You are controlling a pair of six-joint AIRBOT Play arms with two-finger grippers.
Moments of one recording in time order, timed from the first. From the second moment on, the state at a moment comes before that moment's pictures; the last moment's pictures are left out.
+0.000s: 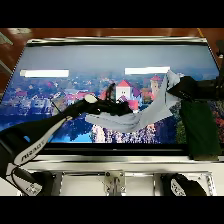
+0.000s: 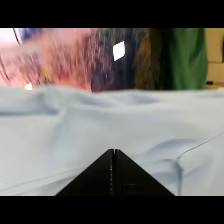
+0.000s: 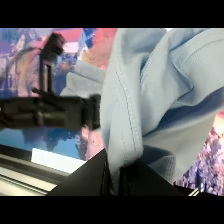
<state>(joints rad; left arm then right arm) -0.57 -1.75 1.32 0.22 -0.77 -1.15 -0.12 -0.95 1.31 -0.95 1.40 1.56</state>
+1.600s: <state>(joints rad) 0.40 -0.75 1.32 0.52 -1.13 -1.24 0.26 -1.43 1.20 -1.23 1.29 1.75</state>
